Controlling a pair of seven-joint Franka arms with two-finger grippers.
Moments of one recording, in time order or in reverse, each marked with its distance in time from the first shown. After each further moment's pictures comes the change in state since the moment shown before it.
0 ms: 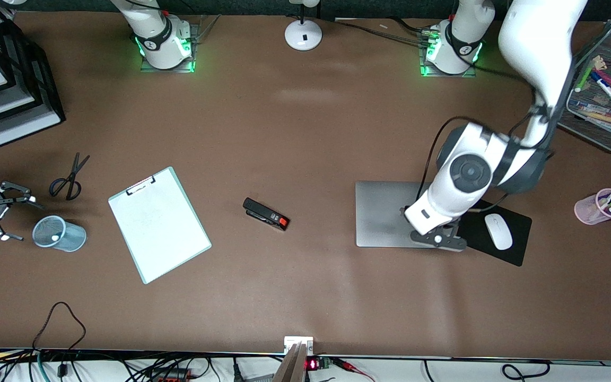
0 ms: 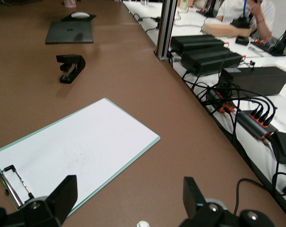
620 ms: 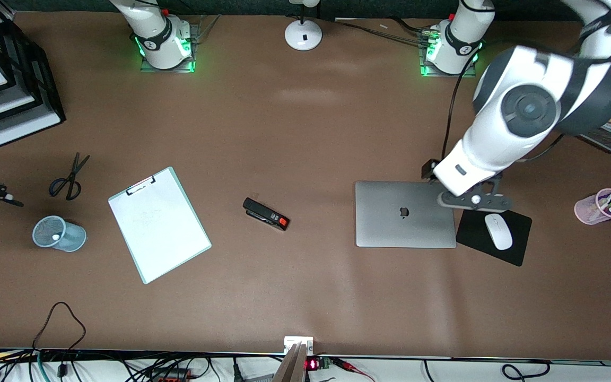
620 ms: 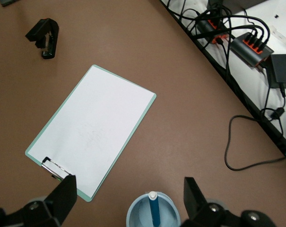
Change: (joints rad) left arm 0.000 -0.193 -0.004 0.157 -0.115 -0.448 0.006; right arm 0.157 -0.122 0.013 0.184 -0.487 0.011 0.730
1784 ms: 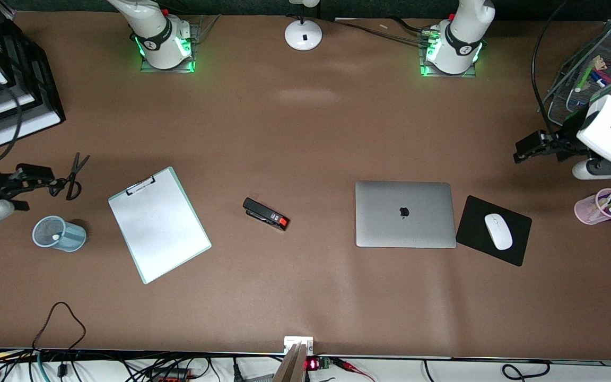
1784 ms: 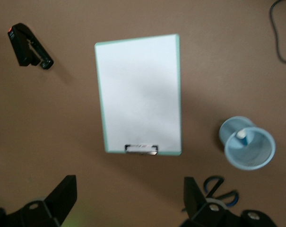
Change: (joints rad) left arm 0.054 -0.265 0.267 -0.193 -0.205 0.016 0.148; right arm 0.271 -0.034 -0.001 0.177 -0.344 -0.372 0.939
